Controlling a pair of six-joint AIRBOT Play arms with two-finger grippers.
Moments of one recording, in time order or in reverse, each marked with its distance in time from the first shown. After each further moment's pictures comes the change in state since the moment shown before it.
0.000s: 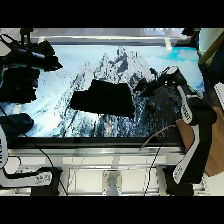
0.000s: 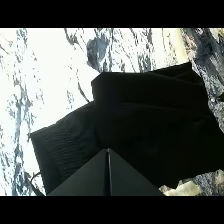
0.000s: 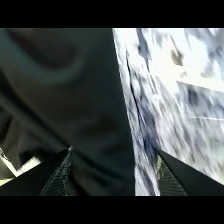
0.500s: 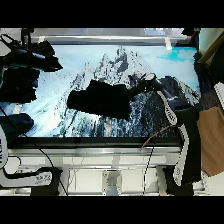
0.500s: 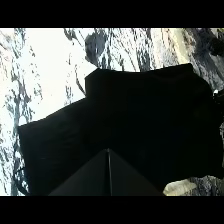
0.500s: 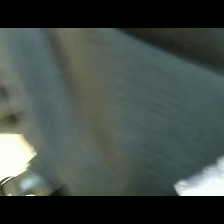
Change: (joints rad) left arm 0.000 0.000 0.000 0.000 -0.031 0.008; right arm 0.202 -0.066 0.018 0.191 0.016 -0.080
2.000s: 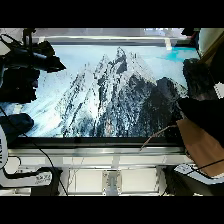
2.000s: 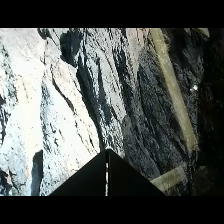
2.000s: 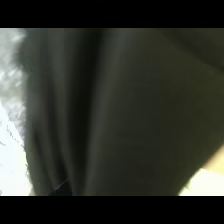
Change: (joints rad) left arm 0.000 0.000 0.000 -0.081 -0.021 0.011; right arm -1.302 1.021 -0.367 -0.752 0.392 0.119
